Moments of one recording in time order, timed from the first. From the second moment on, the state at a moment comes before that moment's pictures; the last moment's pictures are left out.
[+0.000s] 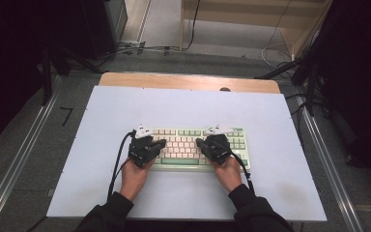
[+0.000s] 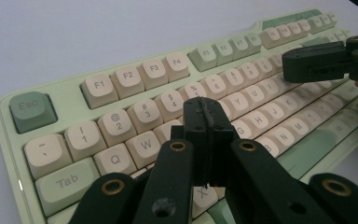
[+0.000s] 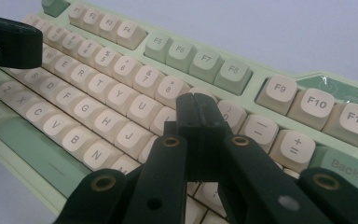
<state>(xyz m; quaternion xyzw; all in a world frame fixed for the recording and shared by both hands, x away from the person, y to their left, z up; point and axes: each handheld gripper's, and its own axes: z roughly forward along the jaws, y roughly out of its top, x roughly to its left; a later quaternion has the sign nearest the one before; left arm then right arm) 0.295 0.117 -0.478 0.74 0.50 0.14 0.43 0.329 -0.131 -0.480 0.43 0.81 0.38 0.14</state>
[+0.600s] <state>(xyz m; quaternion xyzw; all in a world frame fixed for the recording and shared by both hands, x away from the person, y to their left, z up) 0.292 0.125 -0.481 0.74 0.51 0.14 0.42 0.328 -0.136 -0.475 0.43 0.80 0.39 0.14</state>
